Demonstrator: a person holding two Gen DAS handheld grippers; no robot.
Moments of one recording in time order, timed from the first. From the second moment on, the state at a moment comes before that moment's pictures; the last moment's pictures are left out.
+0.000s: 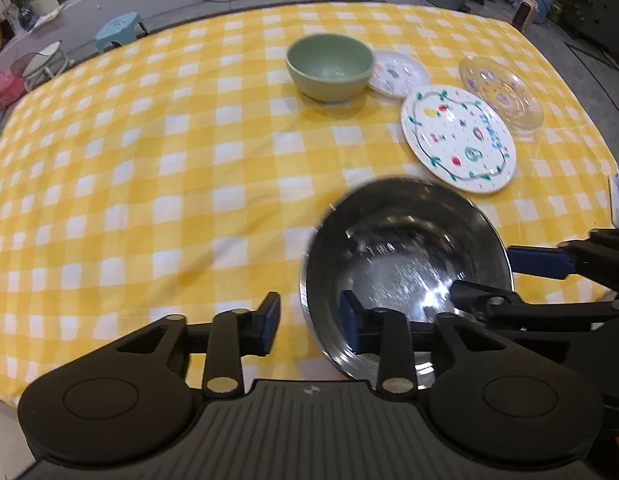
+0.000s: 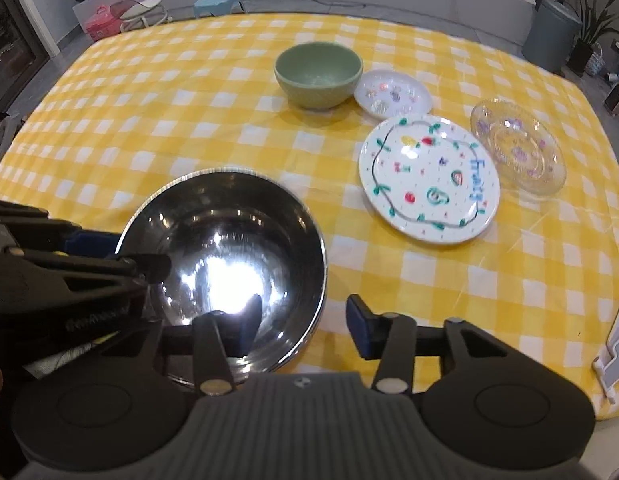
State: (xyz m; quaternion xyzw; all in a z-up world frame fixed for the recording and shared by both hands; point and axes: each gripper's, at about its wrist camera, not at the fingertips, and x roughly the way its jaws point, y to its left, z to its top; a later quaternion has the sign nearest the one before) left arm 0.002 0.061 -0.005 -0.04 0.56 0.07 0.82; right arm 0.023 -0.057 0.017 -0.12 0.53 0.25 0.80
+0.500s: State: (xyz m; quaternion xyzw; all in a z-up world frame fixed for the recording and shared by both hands) left arm 0.045 0.081 0.018 -0.05 0.56 0.06 0.83; right arm 0.067 -0.044 0.048 -0.12 0.52 0.26 0.80
